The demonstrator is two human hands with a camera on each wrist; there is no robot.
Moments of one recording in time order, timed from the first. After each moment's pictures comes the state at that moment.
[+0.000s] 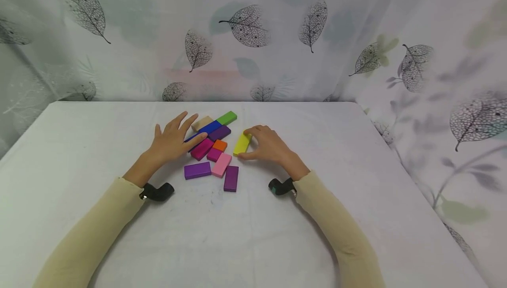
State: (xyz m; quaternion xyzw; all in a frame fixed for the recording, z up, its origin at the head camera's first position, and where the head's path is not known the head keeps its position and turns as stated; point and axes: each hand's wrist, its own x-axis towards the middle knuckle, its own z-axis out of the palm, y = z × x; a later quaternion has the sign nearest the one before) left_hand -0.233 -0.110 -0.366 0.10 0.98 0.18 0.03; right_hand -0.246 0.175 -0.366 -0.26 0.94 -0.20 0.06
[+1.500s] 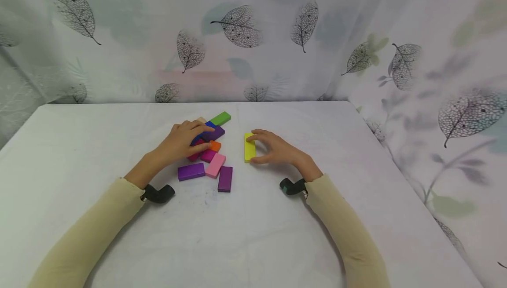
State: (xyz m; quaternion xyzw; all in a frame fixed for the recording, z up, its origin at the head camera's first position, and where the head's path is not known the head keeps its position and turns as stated) left_hand -0.237 -0.087 -0.361 0.28 0.94 0.20 -0.02; right_hand -0.239 0.225 -0.370 -0.31 0.89 -0.31 0.12
